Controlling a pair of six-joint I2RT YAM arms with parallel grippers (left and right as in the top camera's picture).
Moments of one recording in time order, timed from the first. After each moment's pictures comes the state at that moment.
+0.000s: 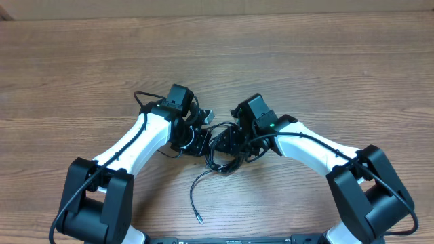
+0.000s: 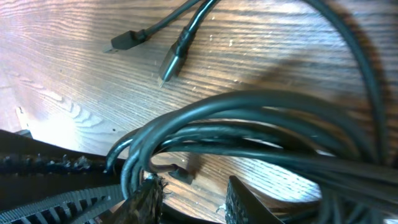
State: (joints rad) left arm -0.35 1.71 1.04 -0.79 0.49 -0.05; right arm 0.57 1.77 0.97 -0.36 -0.55 0.68
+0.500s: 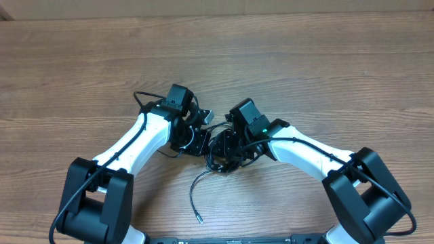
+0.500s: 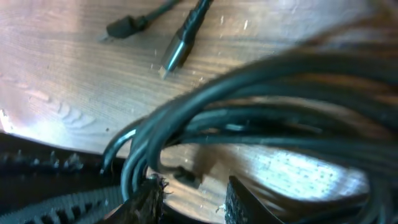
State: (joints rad) left arm -0.35 1.71 1.04 -0.79 0.48 -0.05; right arm 0.64 1.77 0.97 -0.34 -0.46 0.74
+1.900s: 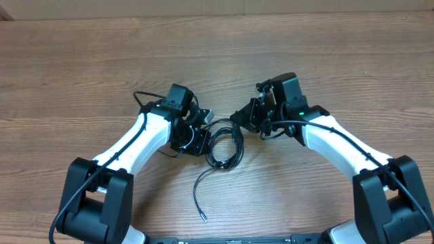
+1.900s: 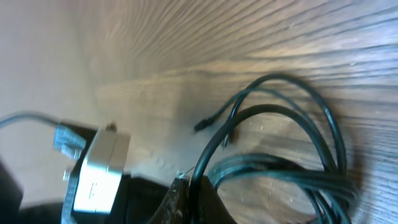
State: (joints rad) left arm -0.35 1.71 1.04 -0.79 0.48 -0.05; right arm 0.38 1.67 0.97 -0.20 -0.64 0.89
